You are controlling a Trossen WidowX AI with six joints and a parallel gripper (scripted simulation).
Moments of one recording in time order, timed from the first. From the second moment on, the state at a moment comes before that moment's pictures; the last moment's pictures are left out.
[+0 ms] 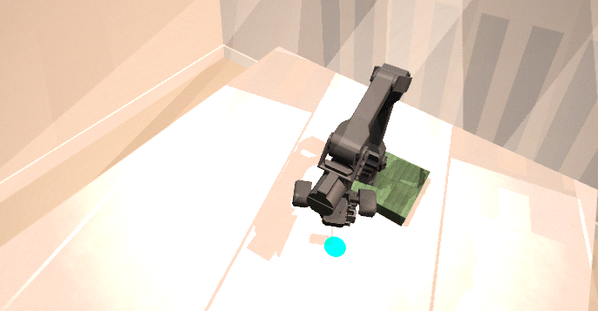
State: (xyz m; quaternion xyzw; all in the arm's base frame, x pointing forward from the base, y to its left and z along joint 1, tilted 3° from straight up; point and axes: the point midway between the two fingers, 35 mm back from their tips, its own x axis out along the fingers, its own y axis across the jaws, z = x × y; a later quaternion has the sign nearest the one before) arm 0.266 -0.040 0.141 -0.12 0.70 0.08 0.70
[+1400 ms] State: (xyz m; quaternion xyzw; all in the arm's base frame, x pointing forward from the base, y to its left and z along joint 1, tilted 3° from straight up) arm 0.260 -0.005 0.129 -0.16 0.64 0.21 0.72
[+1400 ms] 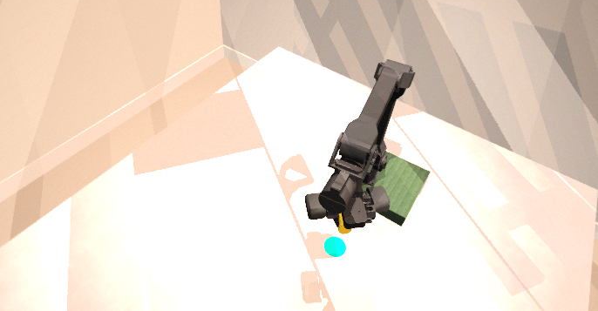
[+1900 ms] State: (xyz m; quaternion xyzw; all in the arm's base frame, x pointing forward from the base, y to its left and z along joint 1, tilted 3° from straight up) arm 0.264 -0.006 0.122 -0.13 0.61 0.22 0.75
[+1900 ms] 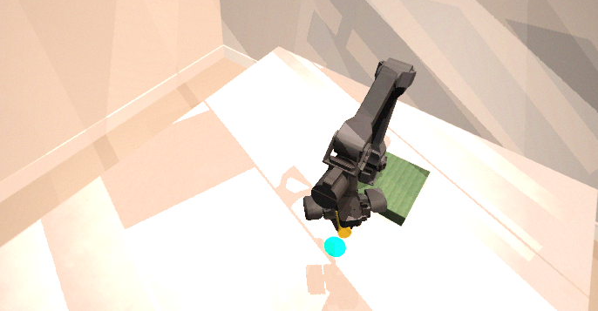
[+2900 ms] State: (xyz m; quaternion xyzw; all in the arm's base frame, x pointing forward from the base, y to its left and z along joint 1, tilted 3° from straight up) arm 0.271 -0.010 0.113 -0.06 0.53 0.24 0.81
